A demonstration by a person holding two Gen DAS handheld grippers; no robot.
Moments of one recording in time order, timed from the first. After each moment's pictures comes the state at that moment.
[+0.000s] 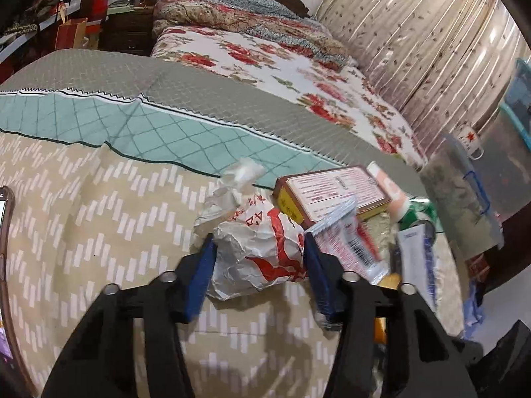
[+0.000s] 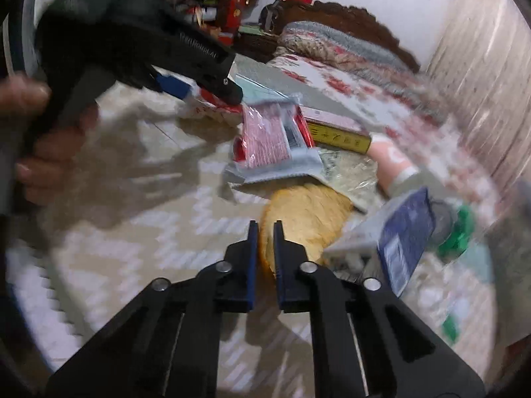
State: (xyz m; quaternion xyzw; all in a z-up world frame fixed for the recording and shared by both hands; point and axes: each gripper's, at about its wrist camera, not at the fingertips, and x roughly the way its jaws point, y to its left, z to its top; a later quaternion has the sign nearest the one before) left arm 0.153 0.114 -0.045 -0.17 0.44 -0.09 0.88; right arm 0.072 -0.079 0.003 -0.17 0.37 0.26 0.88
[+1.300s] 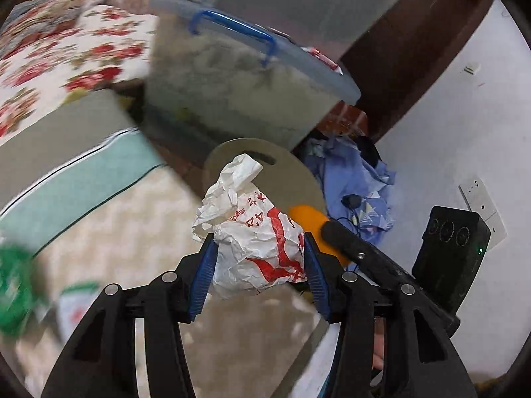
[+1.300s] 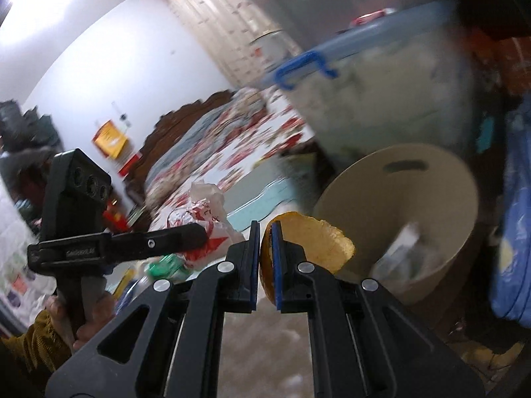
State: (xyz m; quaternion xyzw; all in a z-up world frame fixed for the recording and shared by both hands) left arm 0.166 -0.392 -0.003 0.02 0.47 -0.49 0.73; right arm 0.033 -0.545 0.012 0.32 0.24 0.01 0.92
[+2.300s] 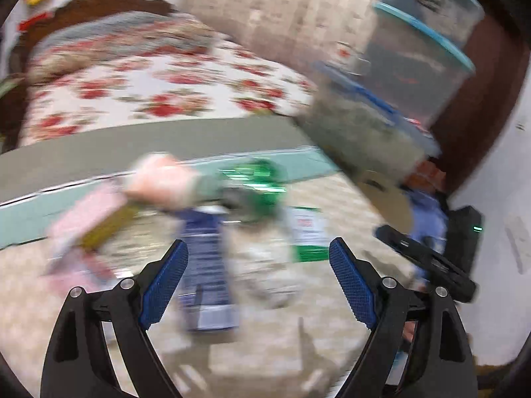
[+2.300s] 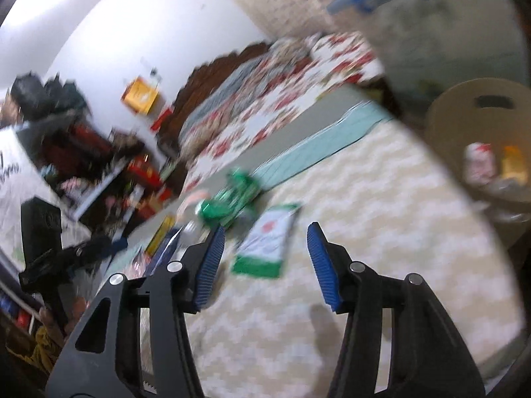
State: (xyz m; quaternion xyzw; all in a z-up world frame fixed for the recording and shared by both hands) left arm 0.133 -0.091 0.020 -0.02 0.41 -0.26 0.87; right arm 0.072 -0.402 -0.010 0.31 0.32 0.13 0.88
